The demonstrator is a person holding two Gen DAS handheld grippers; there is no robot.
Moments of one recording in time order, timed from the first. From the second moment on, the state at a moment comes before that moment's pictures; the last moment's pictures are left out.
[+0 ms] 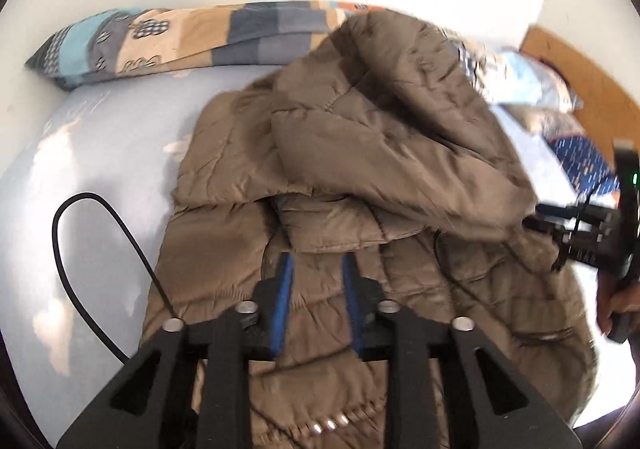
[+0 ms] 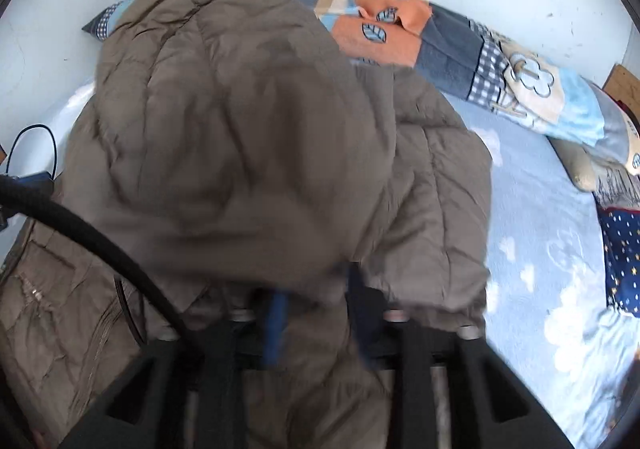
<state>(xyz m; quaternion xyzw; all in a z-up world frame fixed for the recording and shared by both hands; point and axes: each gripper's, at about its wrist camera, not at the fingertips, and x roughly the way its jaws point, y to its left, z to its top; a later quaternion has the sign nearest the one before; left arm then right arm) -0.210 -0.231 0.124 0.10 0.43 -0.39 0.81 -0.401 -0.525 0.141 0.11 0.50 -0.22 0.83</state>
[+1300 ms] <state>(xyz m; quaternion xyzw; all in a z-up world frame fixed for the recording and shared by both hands) -0.372 0.094 0.415 0.03 0.16 -0.41 0.90 -0.732 -0.346 0.453 0.19 0.12 -0.23 0.95</state>
